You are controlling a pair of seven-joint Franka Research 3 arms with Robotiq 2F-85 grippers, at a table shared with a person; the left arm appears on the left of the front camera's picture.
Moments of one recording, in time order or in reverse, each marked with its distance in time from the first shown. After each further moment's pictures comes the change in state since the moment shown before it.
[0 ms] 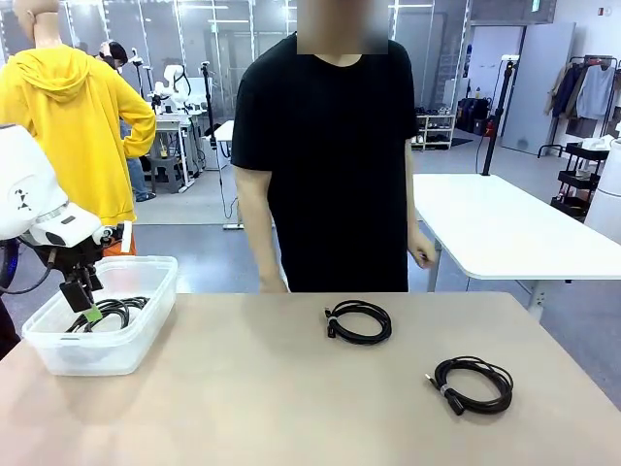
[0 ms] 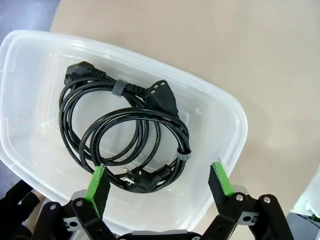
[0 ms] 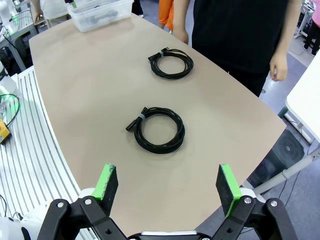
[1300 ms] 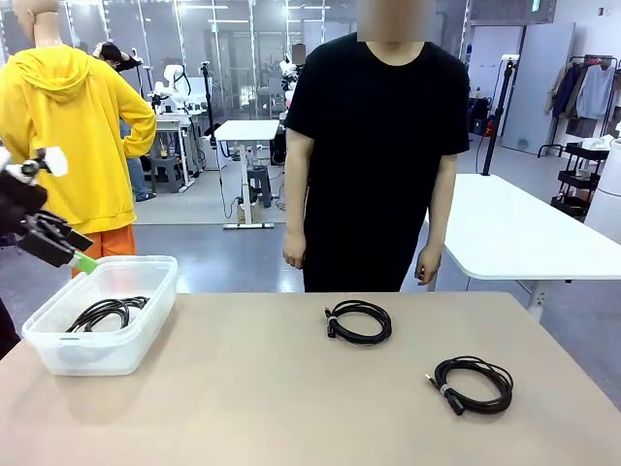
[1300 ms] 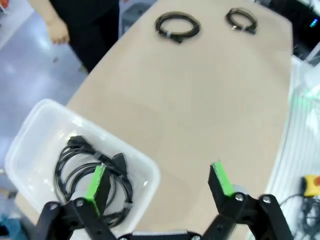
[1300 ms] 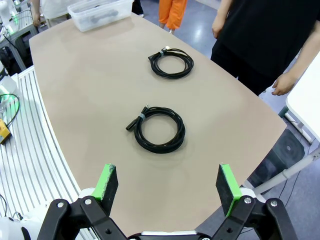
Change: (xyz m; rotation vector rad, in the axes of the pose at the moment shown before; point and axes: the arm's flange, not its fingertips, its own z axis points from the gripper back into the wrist) left arm -0.047 -0.071 0.108 -0.039 -0.627 0.196; right arm 0.000 0.000 -0.001 0.002 0.002 -0.001
